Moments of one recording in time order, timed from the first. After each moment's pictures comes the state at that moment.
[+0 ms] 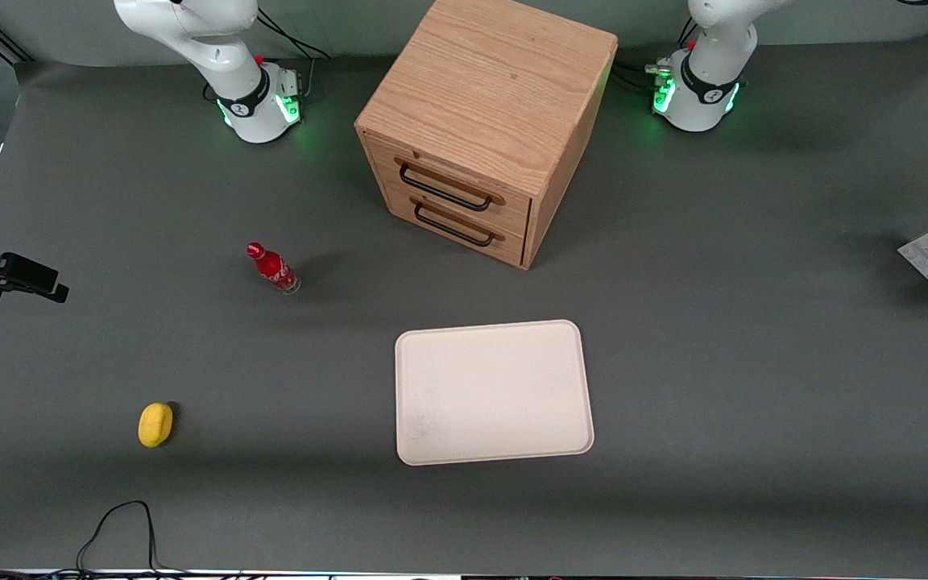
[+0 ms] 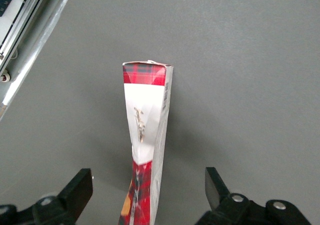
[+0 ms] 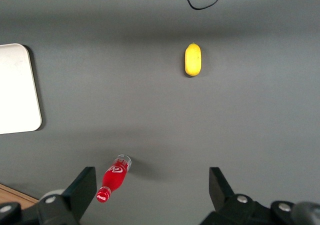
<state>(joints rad) 0.37 0.53 0.38 -1.72 -0.06 2.21 0.05</state>
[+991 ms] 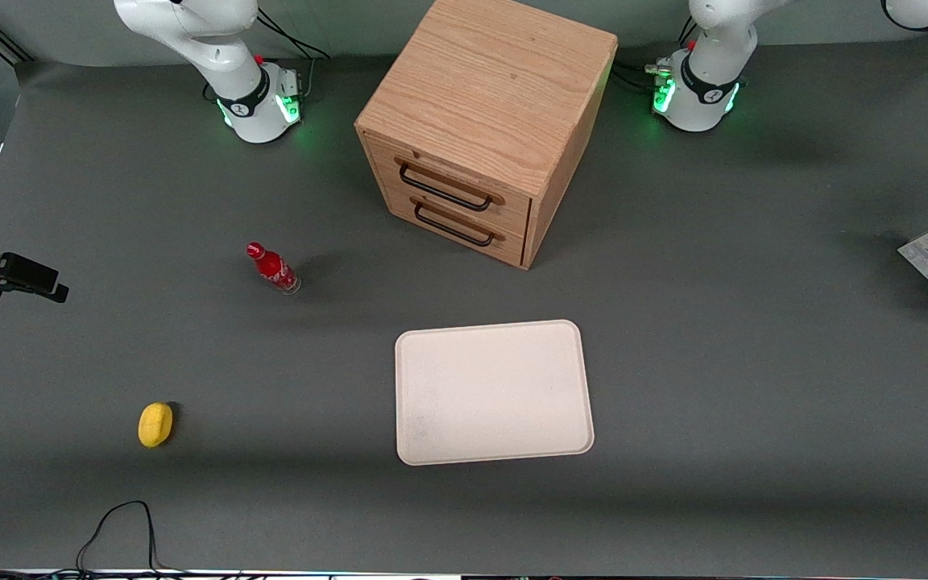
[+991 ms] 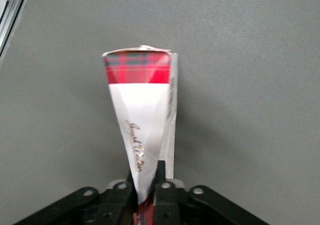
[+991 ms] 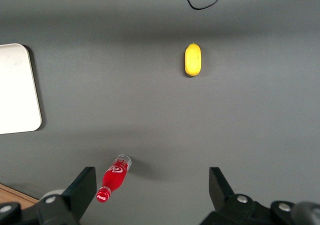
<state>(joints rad) 0.40 0.61 0.37 -1.73 -0.08 2.25 0.16</state>
